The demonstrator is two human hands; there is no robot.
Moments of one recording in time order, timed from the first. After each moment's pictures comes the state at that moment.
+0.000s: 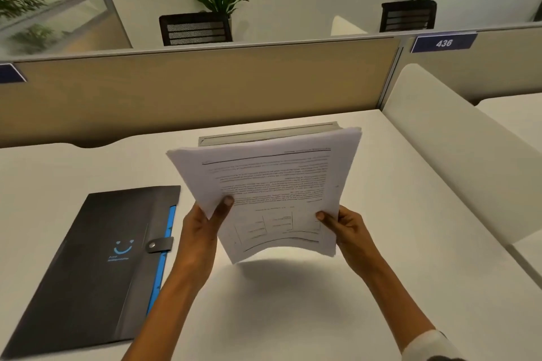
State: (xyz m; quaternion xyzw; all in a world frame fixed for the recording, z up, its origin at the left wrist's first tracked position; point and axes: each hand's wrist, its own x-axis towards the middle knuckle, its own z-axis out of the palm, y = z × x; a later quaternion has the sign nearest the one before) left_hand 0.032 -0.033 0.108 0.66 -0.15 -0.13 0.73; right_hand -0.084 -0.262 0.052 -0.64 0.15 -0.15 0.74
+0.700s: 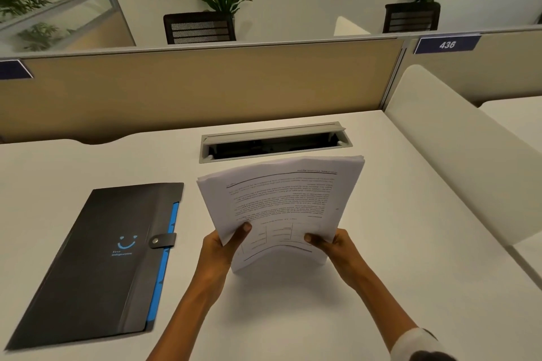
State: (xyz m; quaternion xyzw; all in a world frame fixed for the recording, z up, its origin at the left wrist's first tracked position) left_hand 0.007 -0.034 0.071 0.69 -0.06 -0.19 0.69; right_hand -0.088 -0.245 0.018 -0.66 0.21 -0.08 0.71
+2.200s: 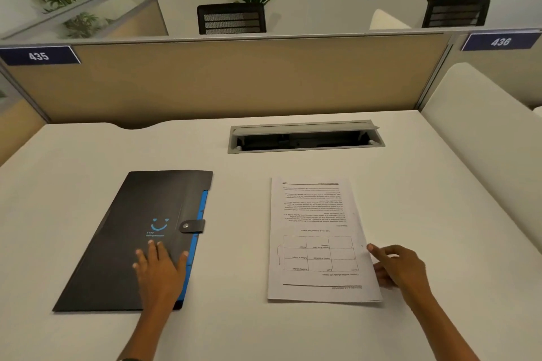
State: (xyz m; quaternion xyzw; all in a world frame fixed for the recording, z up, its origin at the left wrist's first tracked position) left_hand 0.055 0.107 -0.002 0.99 0.02 -0.04 0.14; right_hand -0.125 -0.273 0.010 -0.70 0.50 -0.07 0.51
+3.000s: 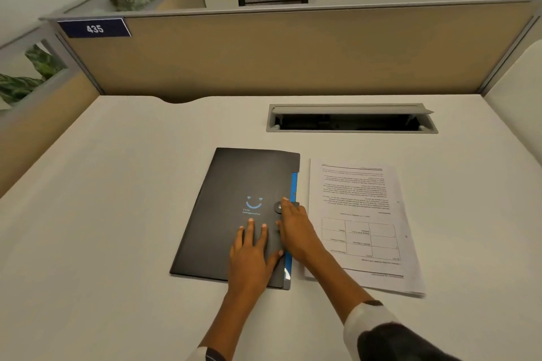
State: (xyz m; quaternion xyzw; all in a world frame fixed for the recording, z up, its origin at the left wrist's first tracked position) left_hand -0.002 0.050 -0.015 0.98 -0.14 -0.13 0.08; right_hand 0.010 -0.077 0.005 -0.93 0.11 0.06 0.34
